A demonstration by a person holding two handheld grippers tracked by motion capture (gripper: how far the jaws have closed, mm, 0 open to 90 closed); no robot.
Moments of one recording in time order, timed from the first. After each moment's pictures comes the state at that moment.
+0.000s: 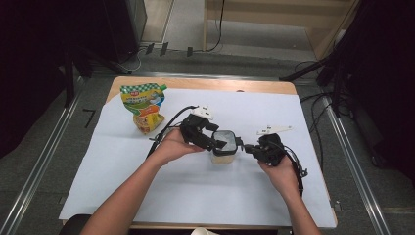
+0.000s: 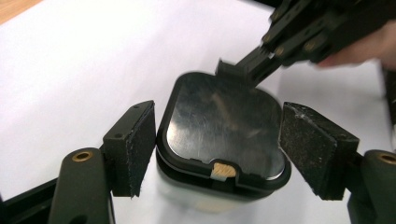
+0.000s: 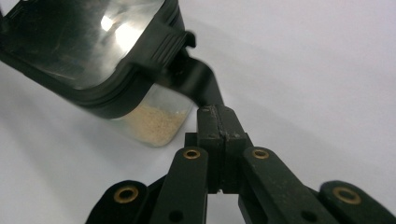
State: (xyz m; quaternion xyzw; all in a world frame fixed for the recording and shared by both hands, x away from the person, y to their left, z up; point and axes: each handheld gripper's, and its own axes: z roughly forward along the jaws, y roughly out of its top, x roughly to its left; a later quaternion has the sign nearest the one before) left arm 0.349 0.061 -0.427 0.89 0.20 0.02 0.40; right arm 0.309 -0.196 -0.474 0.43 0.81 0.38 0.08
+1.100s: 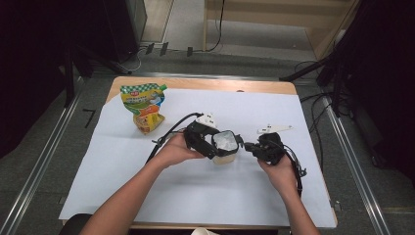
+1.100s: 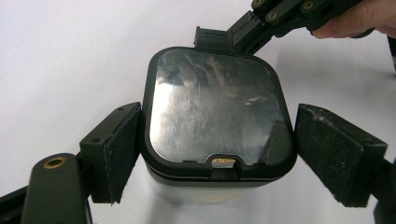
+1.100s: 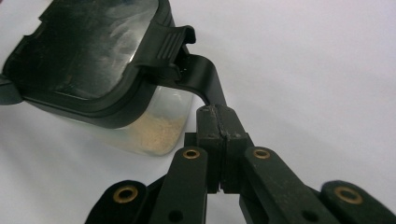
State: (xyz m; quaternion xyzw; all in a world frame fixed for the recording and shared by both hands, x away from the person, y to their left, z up) left arm 0.345 0.054 -0.447 0.90 0.18 0.01 0.40; right arm 0.312 -0.196 -0.475 0.45 0.80 0.39 0.09
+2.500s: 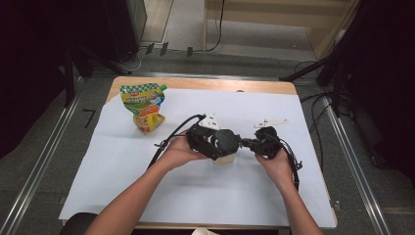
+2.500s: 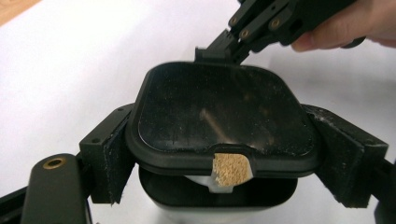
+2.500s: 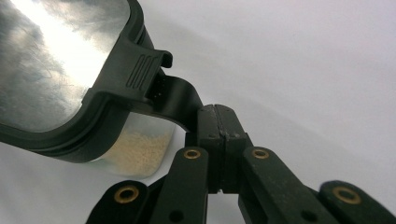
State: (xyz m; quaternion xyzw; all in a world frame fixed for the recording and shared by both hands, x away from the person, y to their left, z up) left arm 0.338 0.044 -0.443 0.89 0.18 0.05 0.41; right arm 0.333 -0.191 -0.479 0.45 0.81 0.38 0.08
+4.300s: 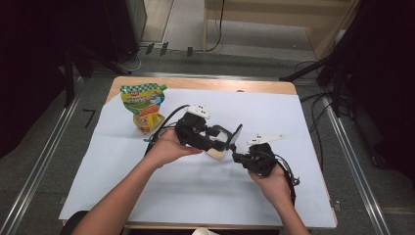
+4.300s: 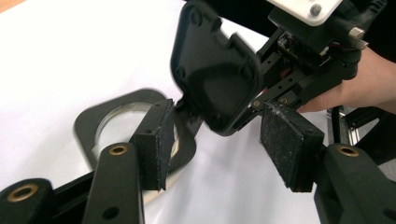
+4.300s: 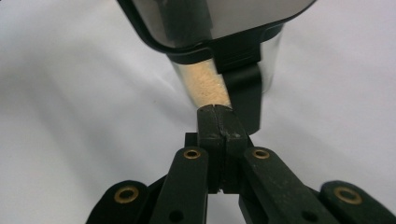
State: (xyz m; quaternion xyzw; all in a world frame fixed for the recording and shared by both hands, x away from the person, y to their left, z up) left arm 0.330 0.077 -0.396 0.88 0.21 -0.03 0.43; right arm 0.279 -0.168 -0.471 0.41 0.82 0.40 0.04
